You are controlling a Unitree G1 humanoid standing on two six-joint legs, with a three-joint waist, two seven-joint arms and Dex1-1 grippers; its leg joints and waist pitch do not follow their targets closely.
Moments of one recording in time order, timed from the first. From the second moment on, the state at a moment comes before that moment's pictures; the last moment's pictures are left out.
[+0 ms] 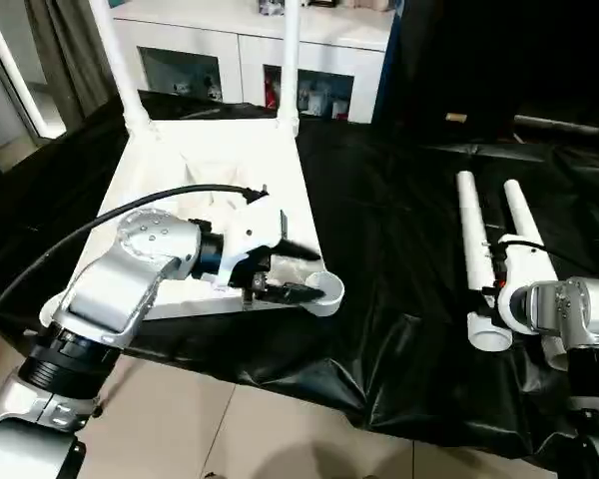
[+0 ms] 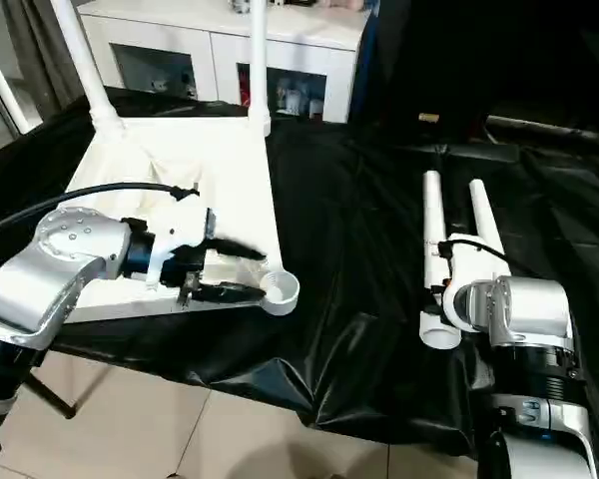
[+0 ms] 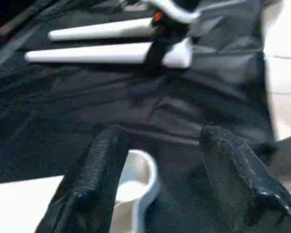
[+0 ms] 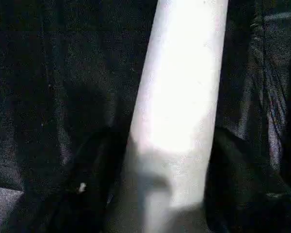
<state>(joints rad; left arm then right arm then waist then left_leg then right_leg) -0.59 0.53 -0.29 0.01 -0.15 0.33 -1.15 -0.52 -0.40 -0.24 0.29 0.12 1.25 0.25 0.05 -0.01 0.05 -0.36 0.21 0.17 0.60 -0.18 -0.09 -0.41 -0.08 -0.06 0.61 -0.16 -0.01</state>
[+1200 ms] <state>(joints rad) -0.83 0.07 0.10 0.33 -0.56 0.74 -0.71 -0.38 -0.22 -0.22 -0.16 0.63 0.91 0.78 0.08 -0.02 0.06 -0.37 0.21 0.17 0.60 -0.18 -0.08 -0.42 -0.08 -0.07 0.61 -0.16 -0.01</state>
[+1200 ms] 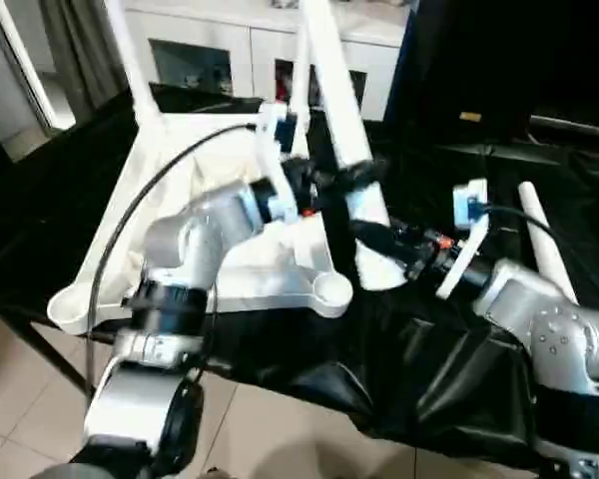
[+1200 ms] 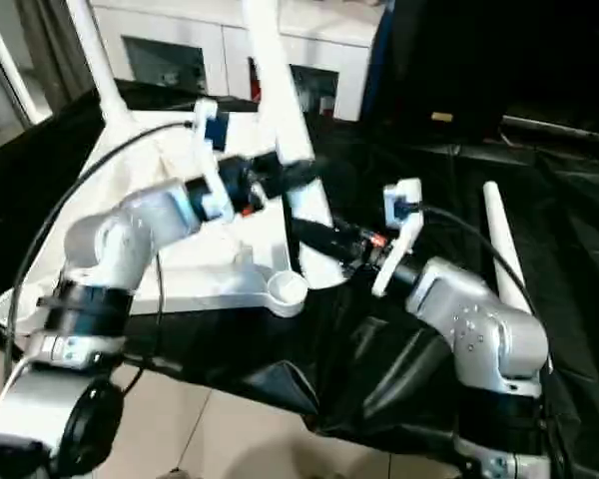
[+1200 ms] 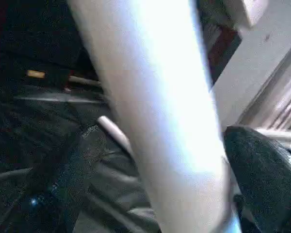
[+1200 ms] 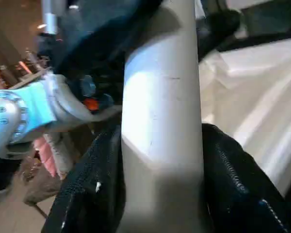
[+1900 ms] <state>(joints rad) -0.82 0.01 0.21 0.27 -0.61 0.83 -0.42 -0.38 -0.21 -0.09 -0.16 0.47 0.81 0.61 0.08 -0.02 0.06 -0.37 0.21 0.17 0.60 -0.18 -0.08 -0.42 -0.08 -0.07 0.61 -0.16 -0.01</state>
